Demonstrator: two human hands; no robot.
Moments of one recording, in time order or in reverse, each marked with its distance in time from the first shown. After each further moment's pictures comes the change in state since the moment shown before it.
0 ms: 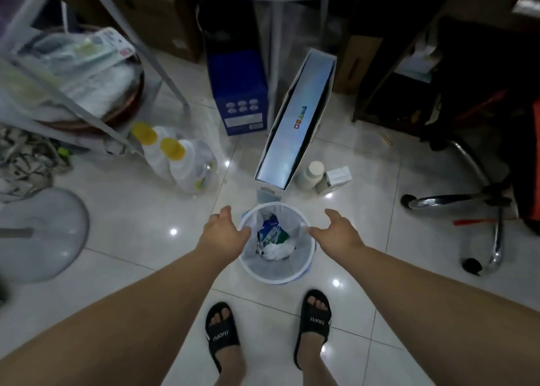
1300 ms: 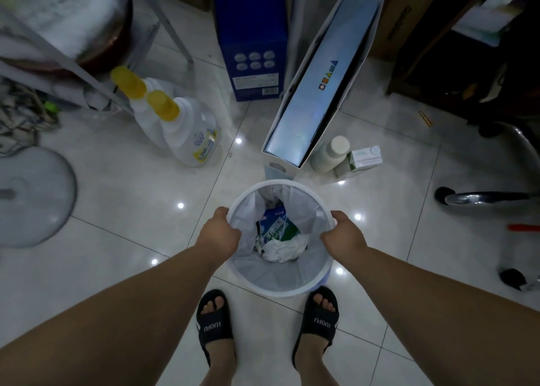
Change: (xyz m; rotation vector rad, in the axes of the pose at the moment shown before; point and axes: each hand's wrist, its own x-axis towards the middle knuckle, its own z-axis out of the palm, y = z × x) left_hand 0.073 -0.067 0.097 -0.183 -0.017 -0.171; right_hand 0.093 0.062 0.083 0.065 -0.079 0.029
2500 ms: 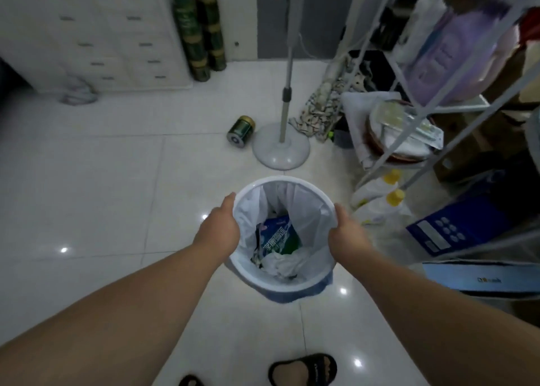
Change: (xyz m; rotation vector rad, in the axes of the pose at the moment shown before) left_hand -0.505 -0.270 -0.142 -0.564 0.766 -0.363; right_hand -0.460 -0.189 0.128 -0.839 -0.222 -0.994
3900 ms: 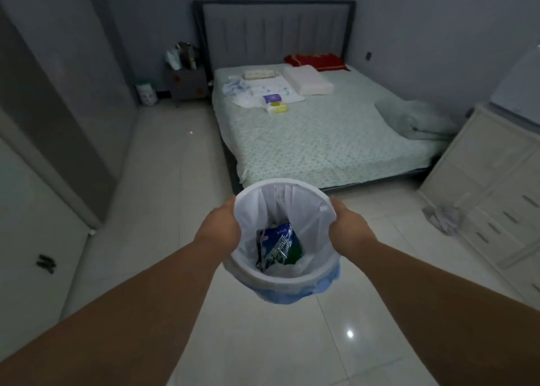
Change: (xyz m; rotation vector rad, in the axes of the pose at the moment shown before) left_hand -0.367 -0.578 -0.529 -0.317 0.988 -0.960; right_hand -0.398 -0.803 0.425 -0.446 -0.602 -1.309
